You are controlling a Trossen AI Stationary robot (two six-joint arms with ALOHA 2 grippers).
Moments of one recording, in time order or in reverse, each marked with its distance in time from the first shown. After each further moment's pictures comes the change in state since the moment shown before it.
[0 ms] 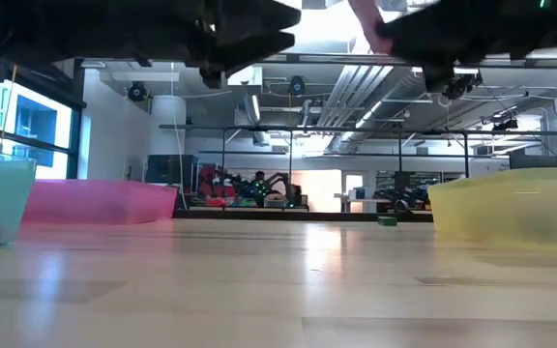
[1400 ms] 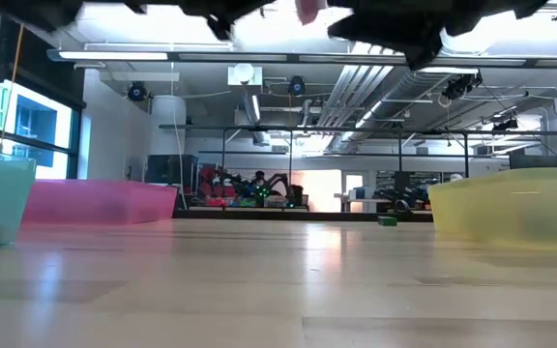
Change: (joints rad) left arm -0.089 -0.025 0.135 -0.210 0.057 0.125; right arm 0.181 0.372 0.386 -0.184 0.198 0.035
